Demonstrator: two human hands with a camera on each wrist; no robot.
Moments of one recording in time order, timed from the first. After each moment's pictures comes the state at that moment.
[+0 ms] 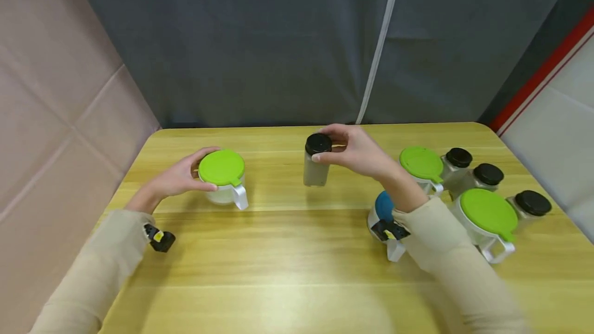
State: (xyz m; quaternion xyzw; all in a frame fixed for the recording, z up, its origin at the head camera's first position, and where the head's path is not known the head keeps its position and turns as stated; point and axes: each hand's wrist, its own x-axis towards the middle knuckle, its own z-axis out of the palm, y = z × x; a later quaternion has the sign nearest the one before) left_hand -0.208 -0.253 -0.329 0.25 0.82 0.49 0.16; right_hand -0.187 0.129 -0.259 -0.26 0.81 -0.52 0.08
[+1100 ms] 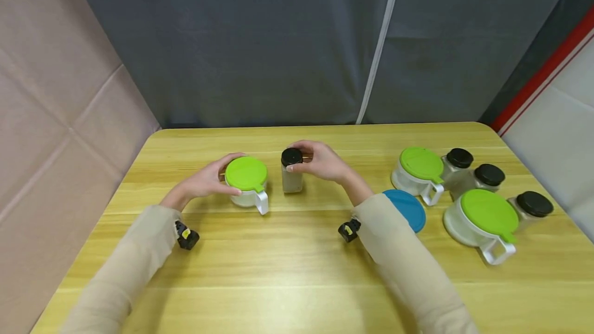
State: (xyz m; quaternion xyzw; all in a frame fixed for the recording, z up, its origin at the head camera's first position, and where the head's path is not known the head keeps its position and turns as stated) left_hand -0.224 -0.219 -0.361 0.27 0.79 0.52 0.19; right_hand -0.226 0.079 -0.324 -0.26 0.82 -0.50 0.10
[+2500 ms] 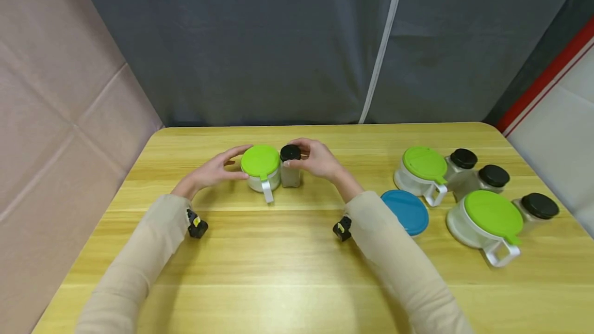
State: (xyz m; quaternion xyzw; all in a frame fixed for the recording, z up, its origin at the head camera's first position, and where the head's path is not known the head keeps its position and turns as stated) left_hand -0.247 -0.218 -0.366 0.28 0.83 0.46 0.14; right_hand -0.230 0.062 -0.326 -0.21 0.81 -0.54 0.11
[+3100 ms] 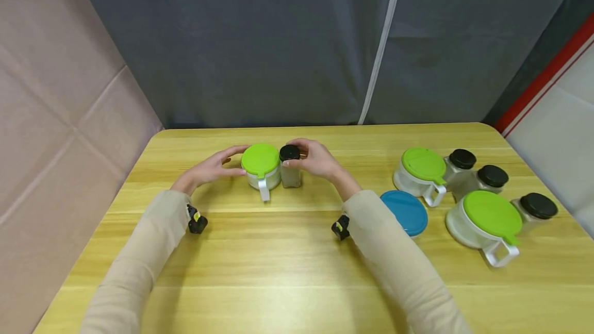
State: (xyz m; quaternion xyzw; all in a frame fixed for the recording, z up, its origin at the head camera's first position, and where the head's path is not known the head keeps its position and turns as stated) left_hand -0.256 -0.224 -0.364 0.28 0.84 0.45 0.15; right_hand -0.238 0.062 -0.333 -0.22 0.83 -0.51 0.09
